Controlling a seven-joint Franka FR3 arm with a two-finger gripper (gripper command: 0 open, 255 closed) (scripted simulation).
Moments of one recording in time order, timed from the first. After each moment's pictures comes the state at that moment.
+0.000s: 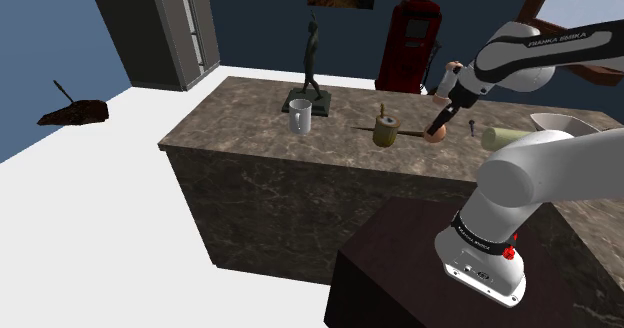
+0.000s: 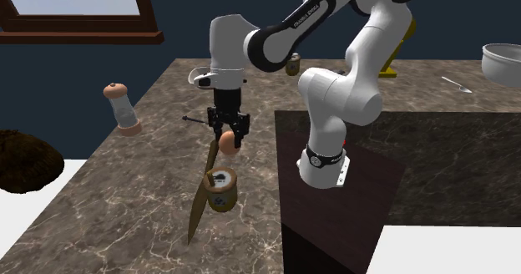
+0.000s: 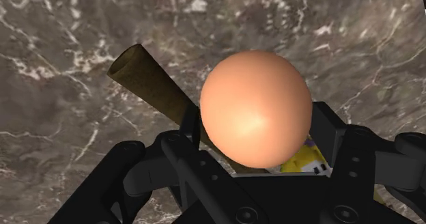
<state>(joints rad) -0.25 -0.87 -0.72 -2.91 -0.29 2.24 -0.66</state>
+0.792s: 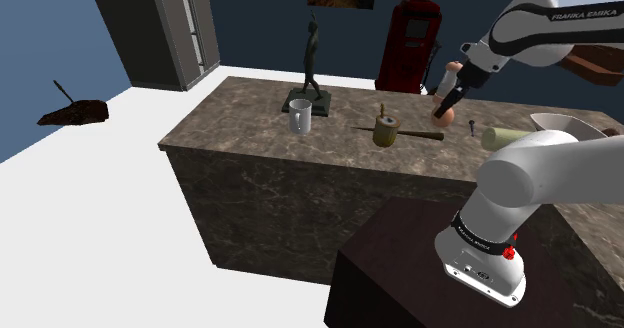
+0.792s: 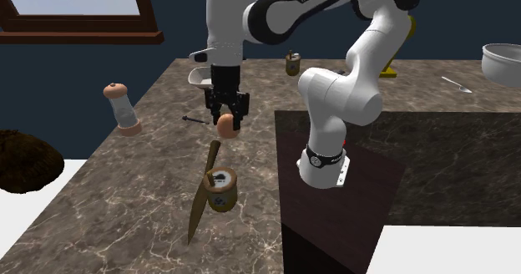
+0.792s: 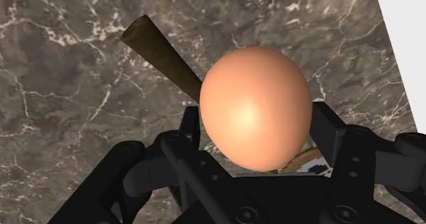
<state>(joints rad) -0.25 -0.96 -0.63 -2.80 -0.24 2.04 -0.62</state>
